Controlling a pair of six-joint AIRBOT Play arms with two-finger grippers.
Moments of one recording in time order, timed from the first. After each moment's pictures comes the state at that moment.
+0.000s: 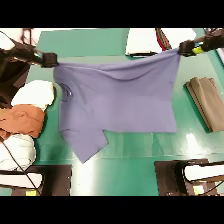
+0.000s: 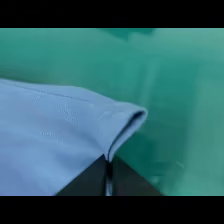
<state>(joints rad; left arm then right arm) -0.02 -1.54 1.65 1.20 -1.09 -1.38 -0.12 -1.56 1.79 -1.23 1.17 1.34</state>
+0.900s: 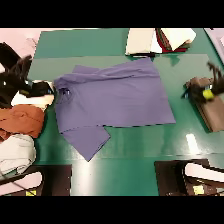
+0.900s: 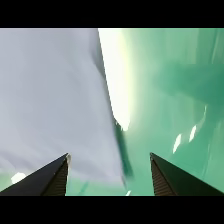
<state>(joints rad) 0.15 -1.26 1.16 1.22 -1.26 -1.40 -0.50 -1.30 1.05 -1.15 1.38 1.29</state>
